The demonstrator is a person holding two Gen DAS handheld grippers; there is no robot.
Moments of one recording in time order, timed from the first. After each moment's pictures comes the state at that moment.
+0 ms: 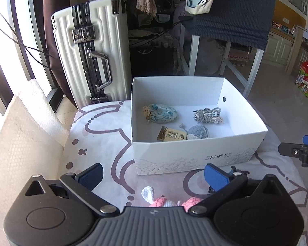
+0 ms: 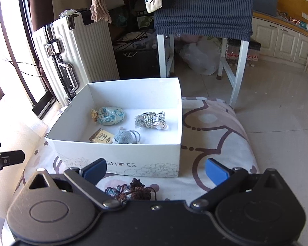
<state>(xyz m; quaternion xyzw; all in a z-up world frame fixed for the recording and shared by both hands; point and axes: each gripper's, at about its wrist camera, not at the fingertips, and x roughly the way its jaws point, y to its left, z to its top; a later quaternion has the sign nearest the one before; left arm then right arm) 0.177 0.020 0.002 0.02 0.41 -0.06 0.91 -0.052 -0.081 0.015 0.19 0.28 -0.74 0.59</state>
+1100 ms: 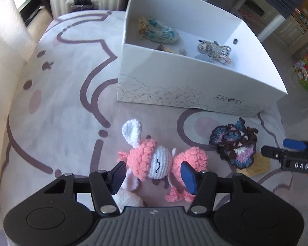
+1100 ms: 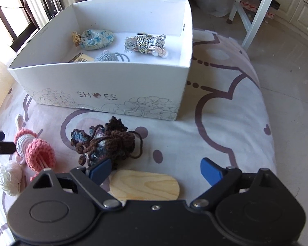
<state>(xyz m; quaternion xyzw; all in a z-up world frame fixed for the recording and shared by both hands) 0.218 0.042 -0.097 -0.11 0.59 -0.09 0.80 -0.076 -0.132 -0.064 0.31 0.41 -0.71 0.49</state>
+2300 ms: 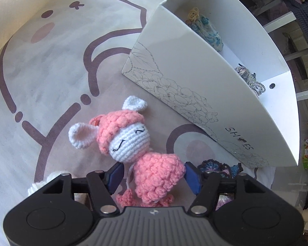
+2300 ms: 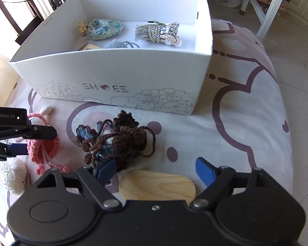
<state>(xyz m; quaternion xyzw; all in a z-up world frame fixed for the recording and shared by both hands) 0.234 0.024 -0.133 -0.30 0.60 0.04 0.74 -0.081 -0.141 -0.081 0.36 0.39 -0.70 0.48</state>
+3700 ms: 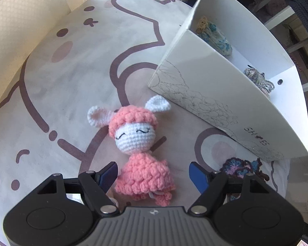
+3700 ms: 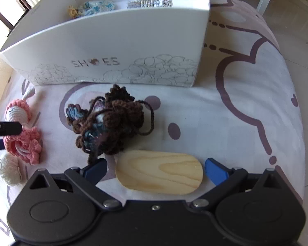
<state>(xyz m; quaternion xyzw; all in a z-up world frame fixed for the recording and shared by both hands) 0.224 0.053 -0.125 -0.24 0.60 0.05 0.76 -0.087 -0.142 -0.109 0.43 0.38 -0.70 0.43</state>
